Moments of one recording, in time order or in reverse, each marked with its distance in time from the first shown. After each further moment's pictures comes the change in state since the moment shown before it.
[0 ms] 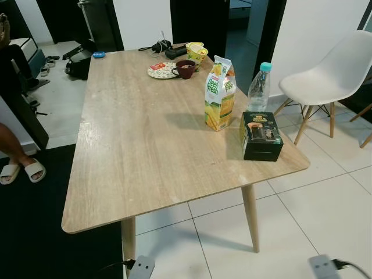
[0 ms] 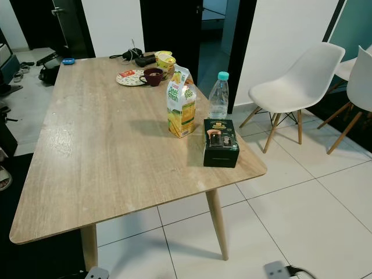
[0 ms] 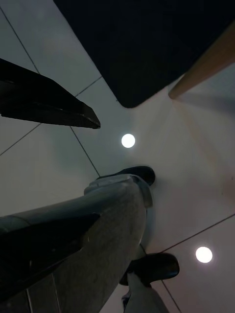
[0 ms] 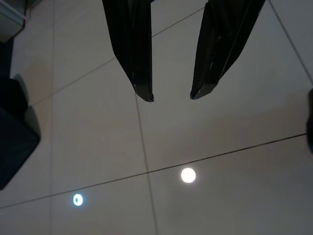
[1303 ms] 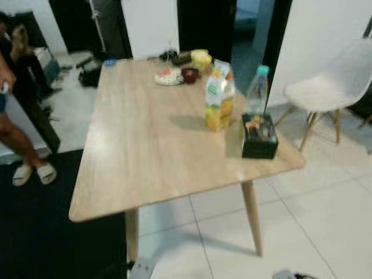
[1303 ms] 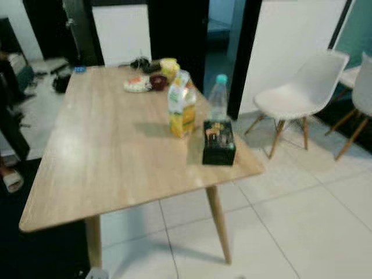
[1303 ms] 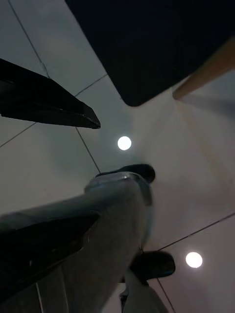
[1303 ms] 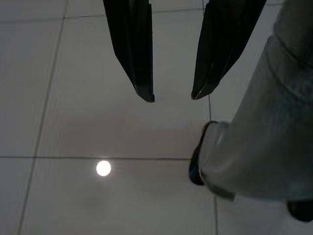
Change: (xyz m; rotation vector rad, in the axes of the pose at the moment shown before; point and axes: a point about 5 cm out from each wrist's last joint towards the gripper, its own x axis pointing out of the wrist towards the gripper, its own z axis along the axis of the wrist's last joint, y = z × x) left arm 0.000 0.000 -0.003 -0.021 0.005 0.003; right arm -0.024 0.092 -0.015 -0.081 0.025 0.456
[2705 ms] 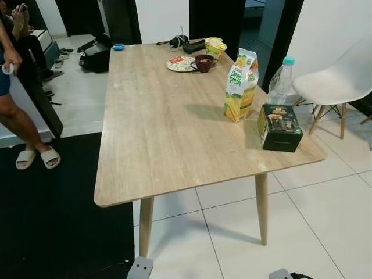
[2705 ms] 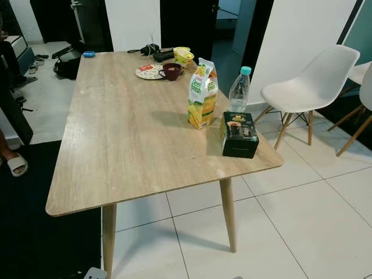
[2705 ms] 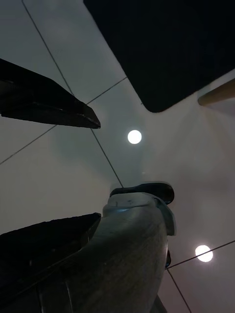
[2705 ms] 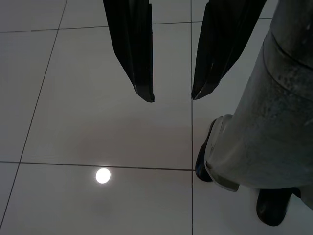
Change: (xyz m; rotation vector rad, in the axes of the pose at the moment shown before) left arm 0.000 0.001 0.001 0.007 -0.002 -0.004; right arm 0.001 0.002 0.005 -0.002 -0.013 0.005
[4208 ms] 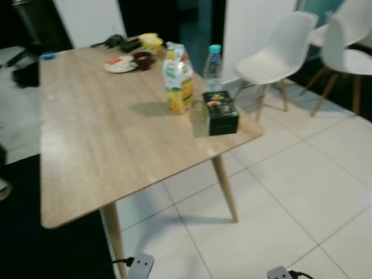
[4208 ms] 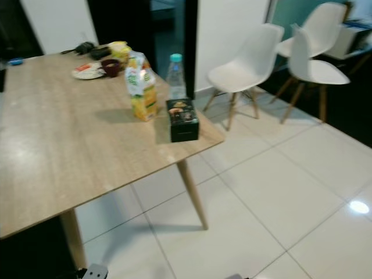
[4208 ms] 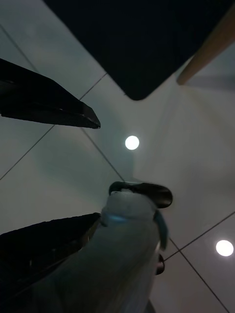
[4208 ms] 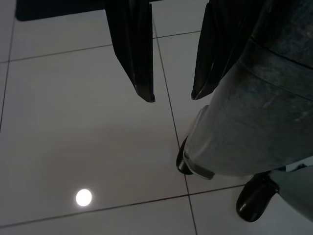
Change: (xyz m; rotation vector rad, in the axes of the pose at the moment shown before) left arm 0.001 -0.002 0.003 -0.031 -0.016 -0.004; right arm 0.000 0.001 0.002 0.009 -0.011 0.037
